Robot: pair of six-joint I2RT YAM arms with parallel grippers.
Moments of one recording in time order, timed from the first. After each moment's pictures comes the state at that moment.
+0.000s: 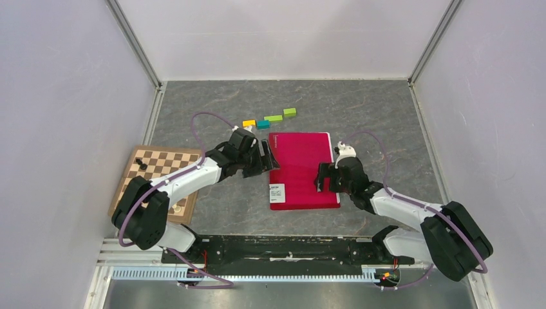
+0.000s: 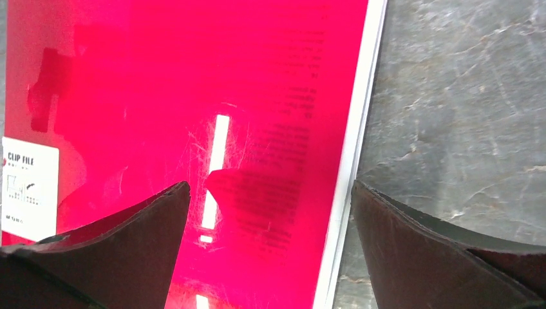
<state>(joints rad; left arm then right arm) -0.61 1.43 0.84 -0.24 0.13 -0.78 0.53 1.20 0.37 0.12 0.08 0.43</state>
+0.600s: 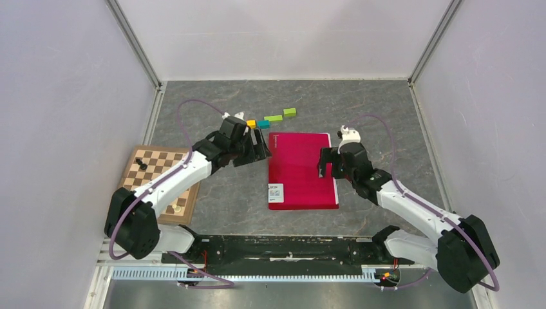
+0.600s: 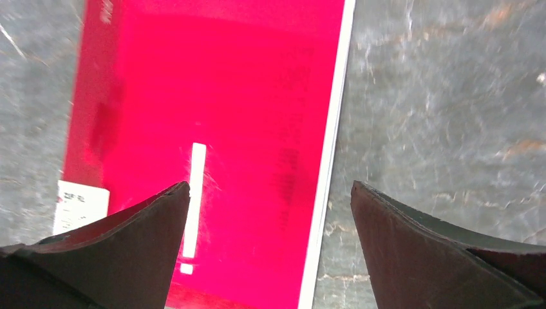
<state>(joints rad) -0.57 1.36 0.95 -0.42 0.07 -0.73 0.54 1.11 0.55 -0.13 0.19 0.39</state>
